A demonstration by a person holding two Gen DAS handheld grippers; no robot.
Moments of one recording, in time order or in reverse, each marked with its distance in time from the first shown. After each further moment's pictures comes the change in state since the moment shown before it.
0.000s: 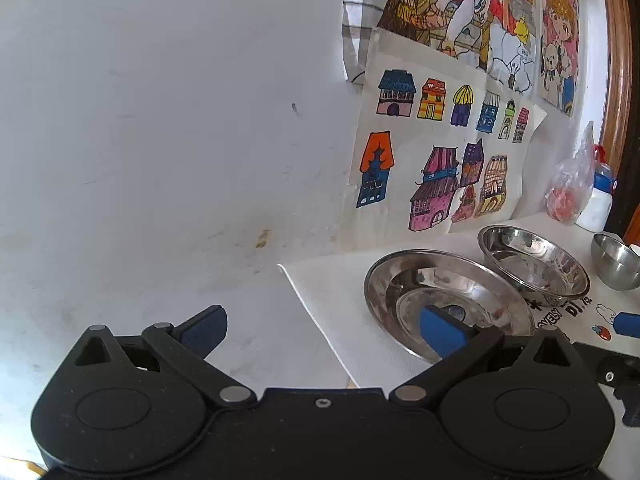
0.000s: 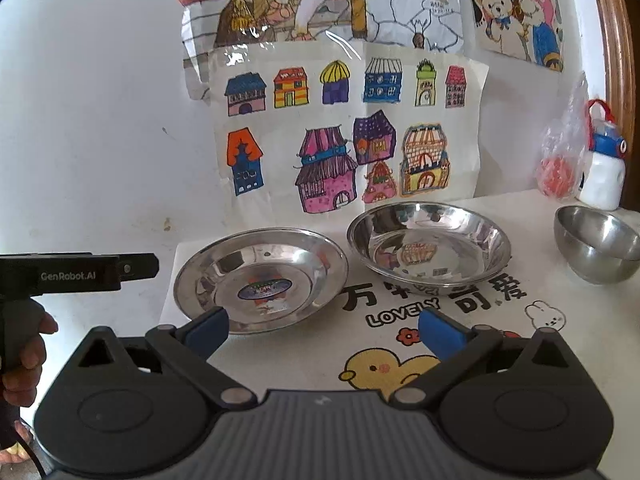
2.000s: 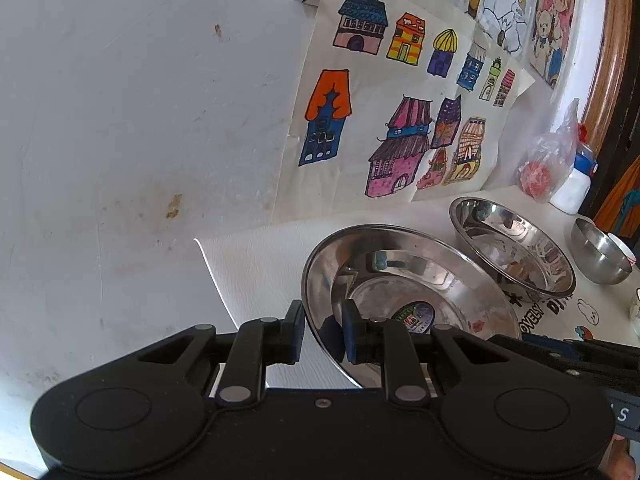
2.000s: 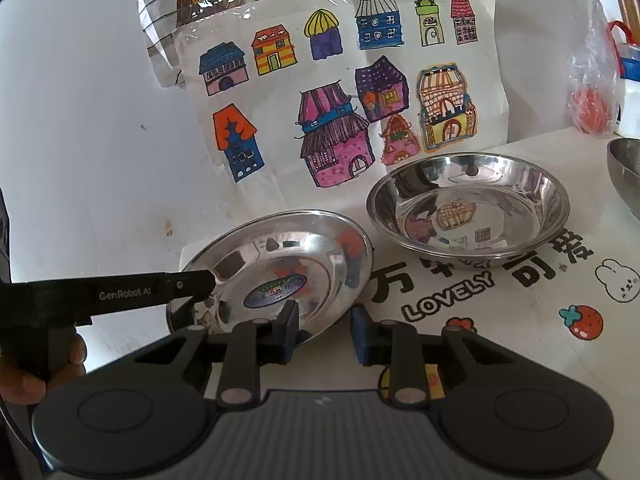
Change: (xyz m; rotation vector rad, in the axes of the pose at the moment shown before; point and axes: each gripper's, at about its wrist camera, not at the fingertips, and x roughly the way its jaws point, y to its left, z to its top) left arm 0.064 -0.019 0.006 -0.033 0.140 -0.146; right arm 0.051 -0.013 0.000 0.159 0.069 0.127
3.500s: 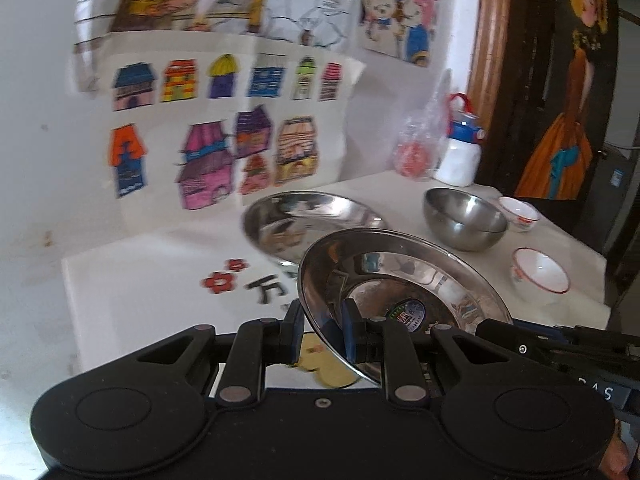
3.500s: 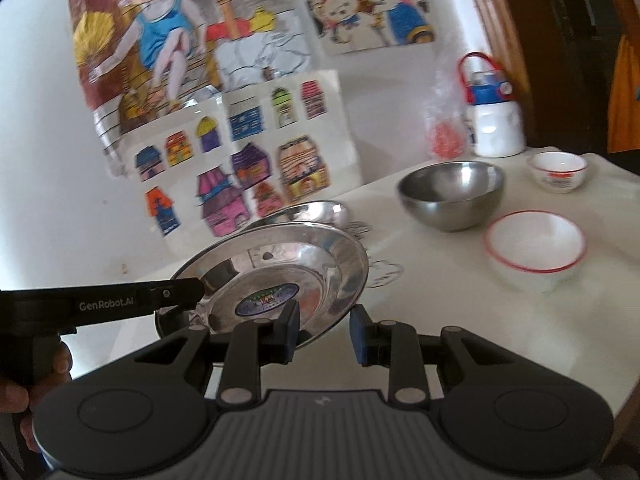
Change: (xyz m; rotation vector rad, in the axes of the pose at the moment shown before) left arm -0.061 -0.176 -0.030 0.158 -0.047 -0.117; right arm -0.159 -0.114 -0.030 0.102 -0.156 -0.120
